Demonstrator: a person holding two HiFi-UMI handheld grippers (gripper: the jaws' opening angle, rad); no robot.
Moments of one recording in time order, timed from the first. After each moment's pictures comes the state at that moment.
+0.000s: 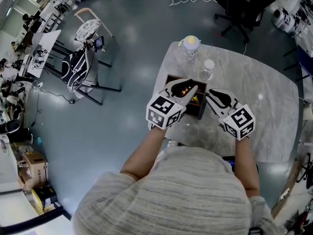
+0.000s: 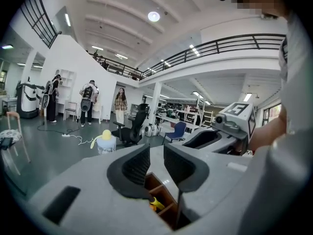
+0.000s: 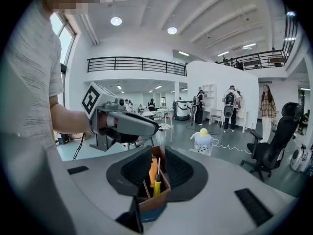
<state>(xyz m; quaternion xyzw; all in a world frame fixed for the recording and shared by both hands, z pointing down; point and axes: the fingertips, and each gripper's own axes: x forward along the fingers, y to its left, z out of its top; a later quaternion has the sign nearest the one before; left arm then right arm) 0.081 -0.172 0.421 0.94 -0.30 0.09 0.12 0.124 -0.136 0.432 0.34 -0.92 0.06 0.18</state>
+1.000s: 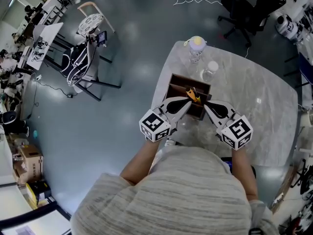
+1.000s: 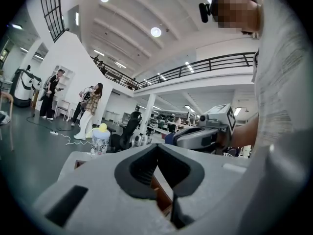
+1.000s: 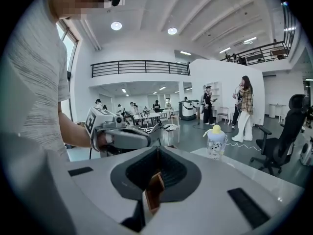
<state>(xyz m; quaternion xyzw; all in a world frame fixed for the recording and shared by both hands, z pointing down) 0.042 -0.120 0.450 0.96 -0.25 -0.01 0.13 0.089 -0.108 0.440 0.30 -0.94 0.08 0.16</state>
